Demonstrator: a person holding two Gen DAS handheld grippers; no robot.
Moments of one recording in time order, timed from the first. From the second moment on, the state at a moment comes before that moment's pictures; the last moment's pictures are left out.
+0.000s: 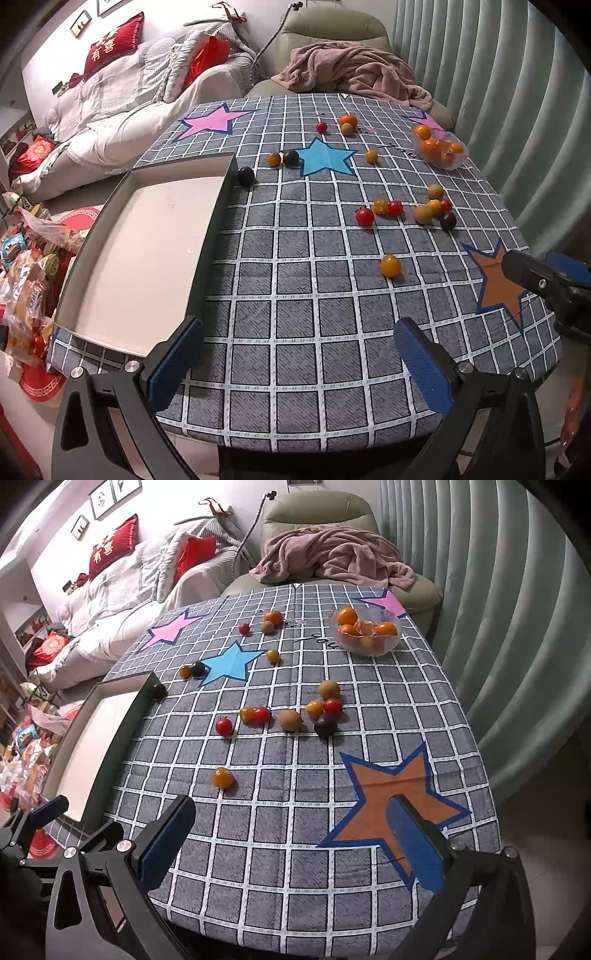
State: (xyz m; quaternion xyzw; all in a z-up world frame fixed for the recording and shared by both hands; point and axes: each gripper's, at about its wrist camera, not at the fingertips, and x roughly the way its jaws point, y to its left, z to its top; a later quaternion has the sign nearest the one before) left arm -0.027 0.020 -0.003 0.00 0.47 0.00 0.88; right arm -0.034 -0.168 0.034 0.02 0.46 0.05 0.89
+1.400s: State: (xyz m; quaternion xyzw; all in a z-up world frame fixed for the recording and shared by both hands) left arm 0.007 -0.018 -0.038 0.04 0.51 0.00 0.86; right arm -0.008 -0.211 -0.003 0.06 0.49 0.04 0.87
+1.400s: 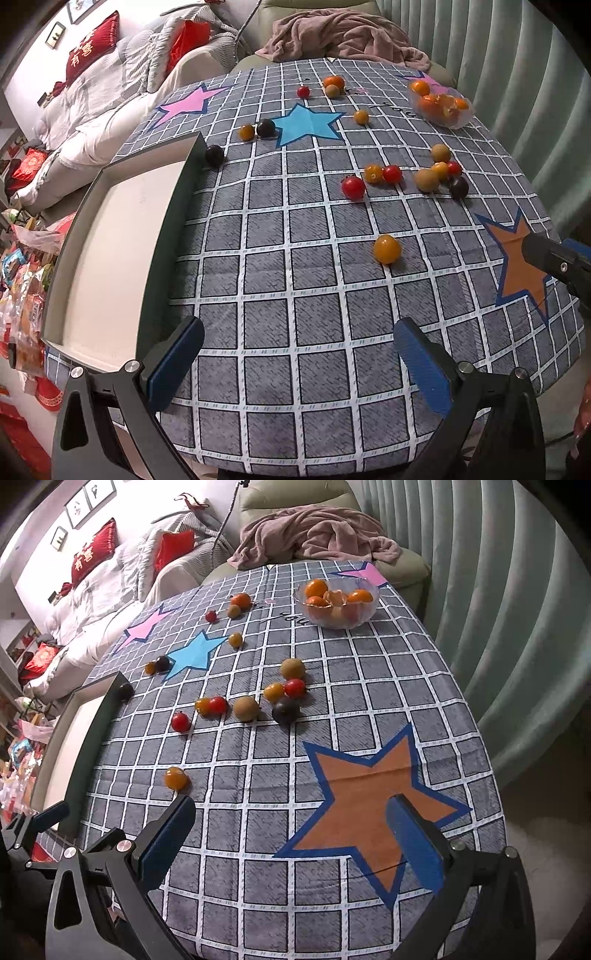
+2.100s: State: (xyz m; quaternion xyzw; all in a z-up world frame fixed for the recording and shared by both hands) left arm 0.028 -0.030 -0.055 0.04 0.54 0.00 0.84; right arm 0.007 -0.223 -0.021 0.06 0.50 0.03 0.86
